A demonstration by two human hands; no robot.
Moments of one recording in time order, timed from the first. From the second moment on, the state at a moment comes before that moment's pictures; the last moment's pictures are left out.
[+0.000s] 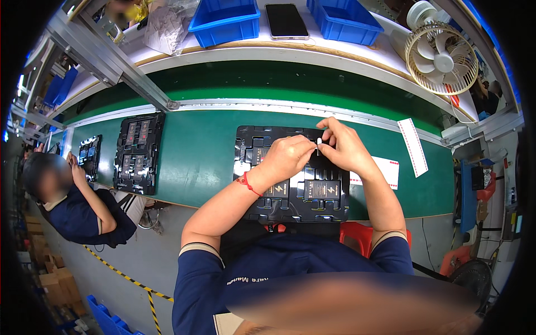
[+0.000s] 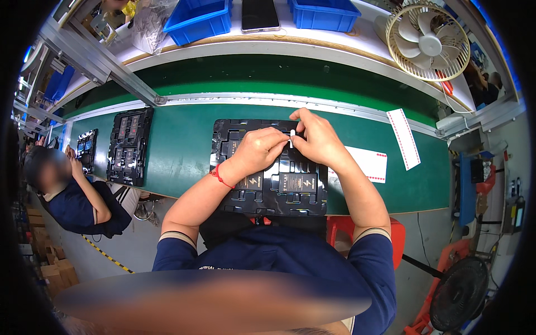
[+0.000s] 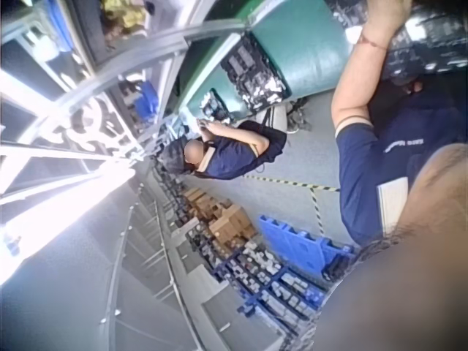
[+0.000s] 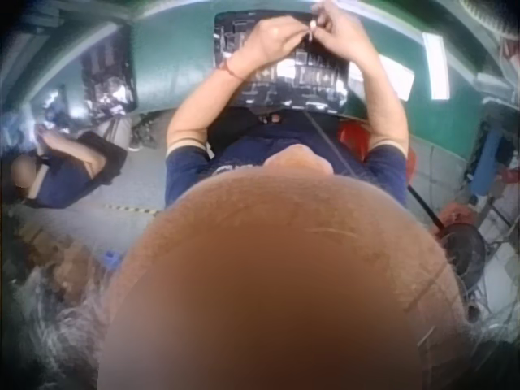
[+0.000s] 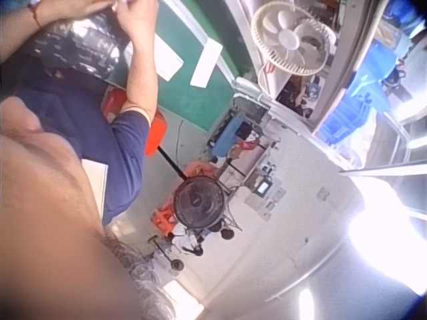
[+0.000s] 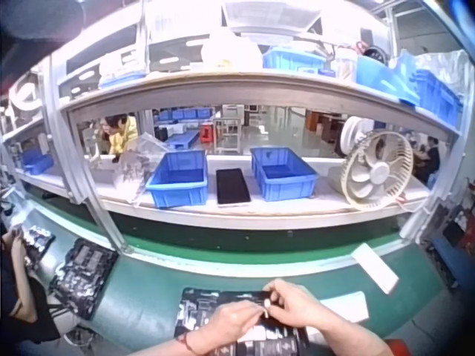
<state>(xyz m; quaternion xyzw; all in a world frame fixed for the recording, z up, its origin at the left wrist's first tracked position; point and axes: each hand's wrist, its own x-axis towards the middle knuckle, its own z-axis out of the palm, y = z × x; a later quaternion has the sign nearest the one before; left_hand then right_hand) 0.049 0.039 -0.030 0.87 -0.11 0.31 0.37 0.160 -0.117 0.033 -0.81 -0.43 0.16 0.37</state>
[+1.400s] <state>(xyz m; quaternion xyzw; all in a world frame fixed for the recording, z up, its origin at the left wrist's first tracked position) 0.041 0.035 -0.018 0.92 -0.18 0.19 0.30 0.233 -0.320 -0.081 -0.91 -0.24 -0.11 0.31</state>
